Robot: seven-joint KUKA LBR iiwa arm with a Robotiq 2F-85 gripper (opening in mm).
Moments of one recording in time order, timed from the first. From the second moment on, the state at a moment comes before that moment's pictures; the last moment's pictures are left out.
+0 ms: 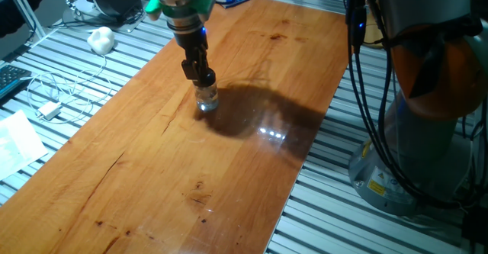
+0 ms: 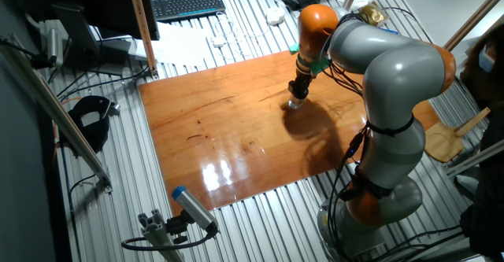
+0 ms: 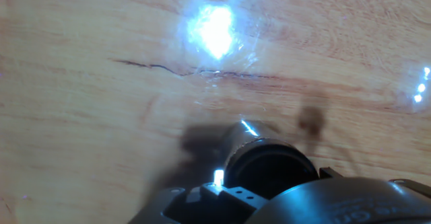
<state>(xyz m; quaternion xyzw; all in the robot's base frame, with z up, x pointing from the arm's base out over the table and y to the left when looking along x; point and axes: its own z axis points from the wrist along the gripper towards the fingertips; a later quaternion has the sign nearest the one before) 0.535 -0.015 0.121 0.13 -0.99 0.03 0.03</state>
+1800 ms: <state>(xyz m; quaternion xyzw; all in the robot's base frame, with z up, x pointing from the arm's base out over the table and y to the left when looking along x) 0.534 -0.014 0.121 -0.07 -1.00 0.01 0.03</state>
